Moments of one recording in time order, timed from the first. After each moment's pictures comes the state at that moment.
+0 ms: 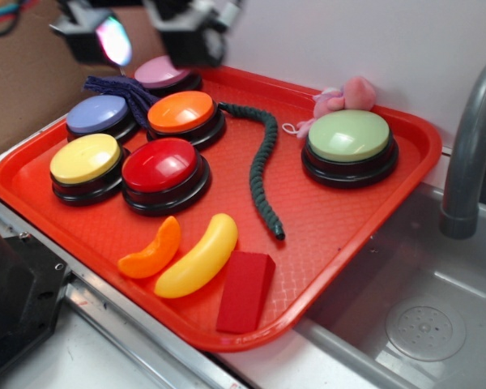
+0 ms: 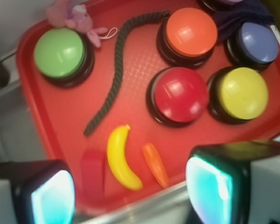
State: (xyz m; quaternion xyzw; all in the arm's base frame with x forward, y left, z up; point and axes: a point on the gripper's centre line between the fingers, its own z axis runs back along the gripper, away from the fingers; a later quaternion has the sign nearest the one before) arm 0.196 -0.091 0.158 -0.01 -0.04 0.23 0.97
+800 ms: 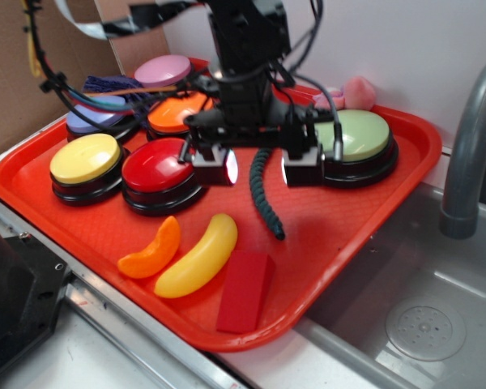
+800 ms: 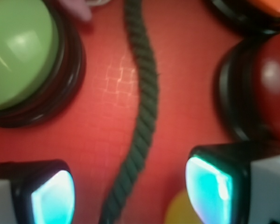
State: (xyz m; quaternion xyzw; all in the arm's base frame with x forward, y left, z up) arm 0.244 -0.102 0.041 0.00 -0.05 0.32 0.95
